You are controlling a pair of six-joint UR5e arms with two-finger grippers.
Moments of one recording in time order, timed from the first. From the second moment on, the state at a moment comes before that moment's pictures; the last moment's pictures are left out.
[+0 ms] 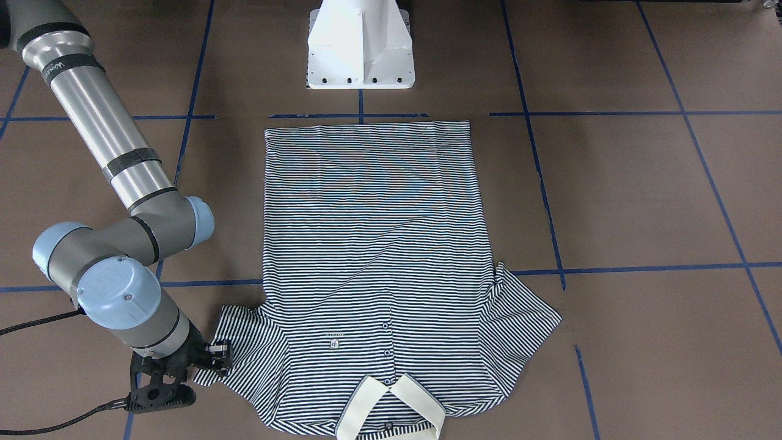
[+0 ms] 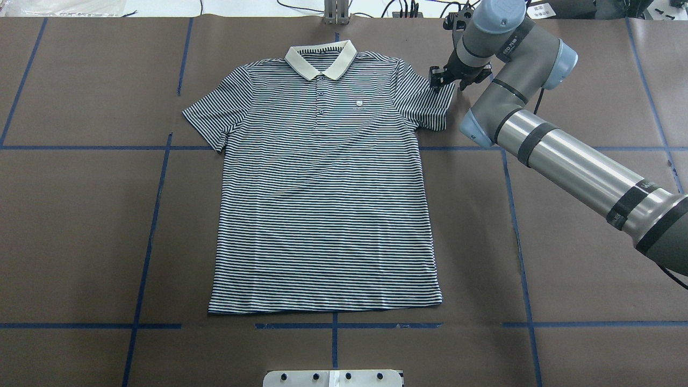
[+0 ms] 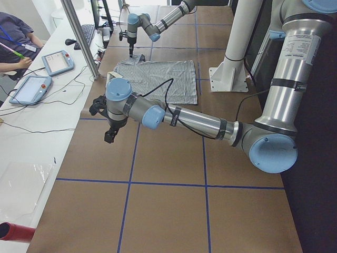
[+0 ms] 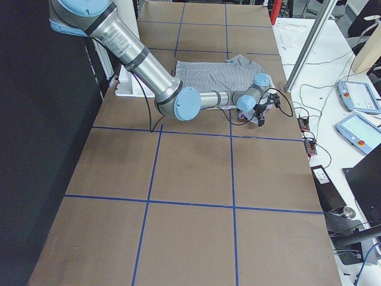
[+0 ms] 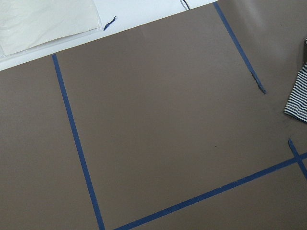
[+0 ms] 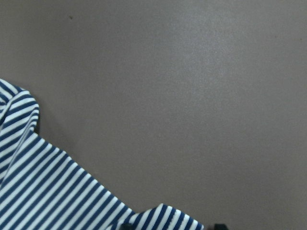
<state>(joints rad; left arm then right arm) -1.50 -1.77 -1.63 -1.81 -2.38 -0.05 0.92 -0.69 0.76 -0.94 1.99 0.81</state>
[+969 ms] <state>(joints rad) -1.50 -1.78 -1.63 -1.80 -2.38 -0.05 0.93 -0.66 0.80 -0.95 2.02 0.79</state>
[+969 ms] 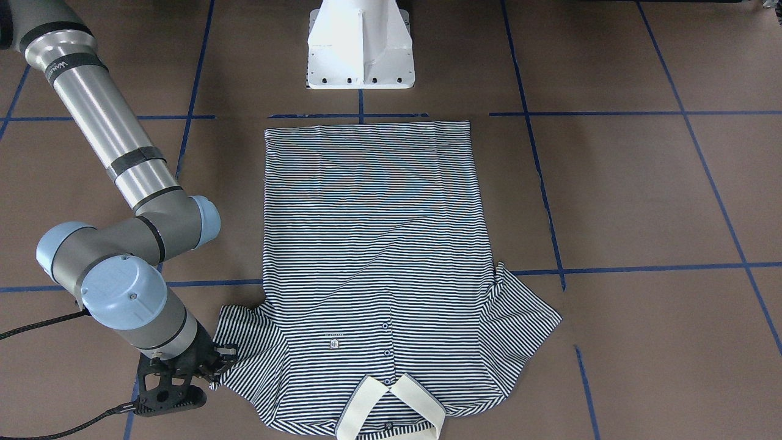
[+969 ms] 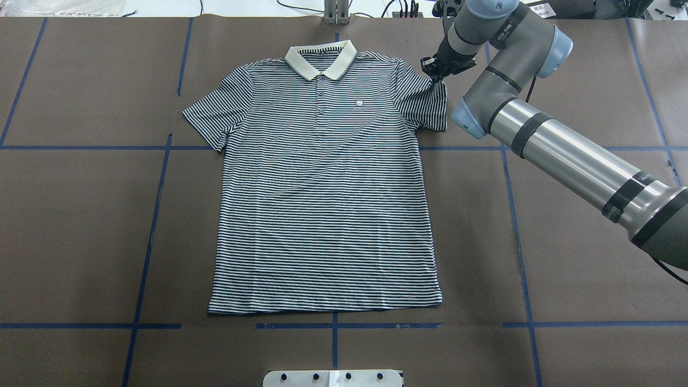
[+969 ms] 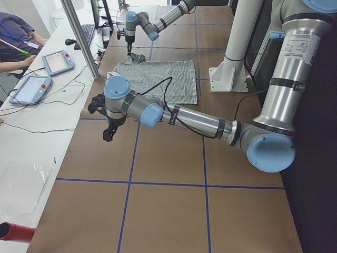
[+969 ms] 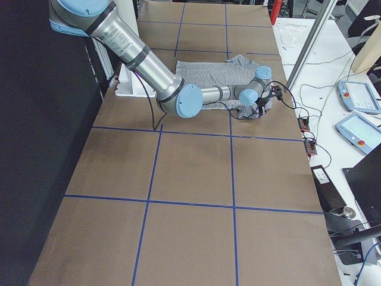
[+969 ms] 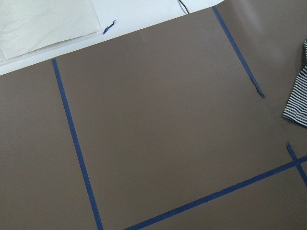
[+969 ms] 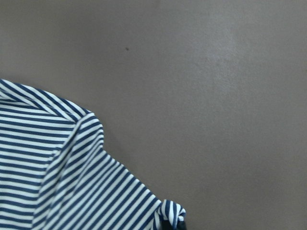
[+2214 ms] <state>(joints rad) -1.50 -1.80 -1.61 -1.80 -2.38 -0.05 0.76 -0.49 0.78 -1.05 1.74 0.88</state>
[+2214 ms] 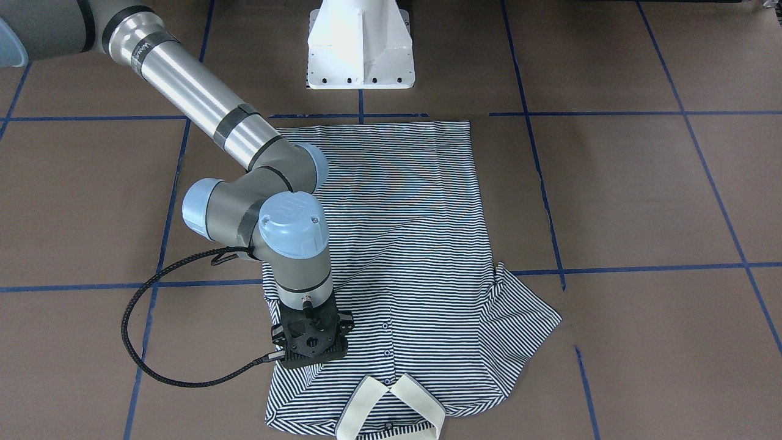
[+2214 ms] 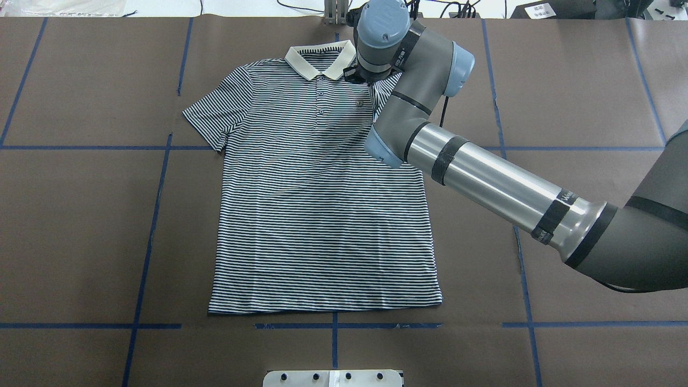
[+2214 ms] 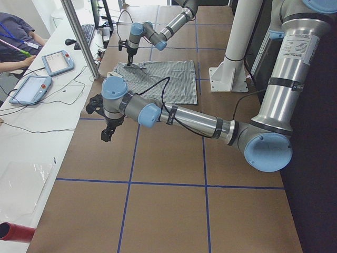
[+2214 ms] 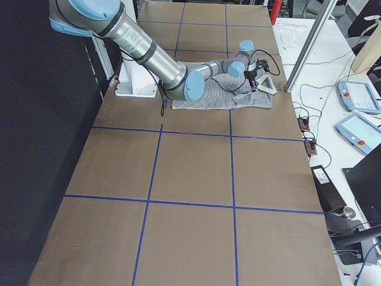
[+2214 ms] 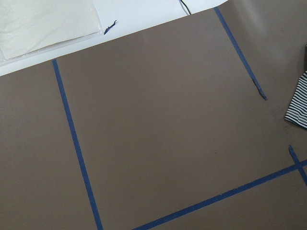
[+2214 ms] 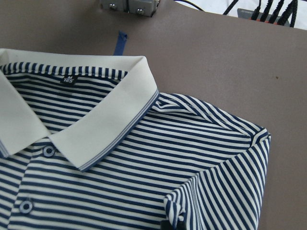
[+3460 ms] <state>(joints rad) -1.39 -1.93 -1.59 -1.81 -2.34 -0.37 0.77 -0.51 0.91 -1.06 1.91 0.97</state>
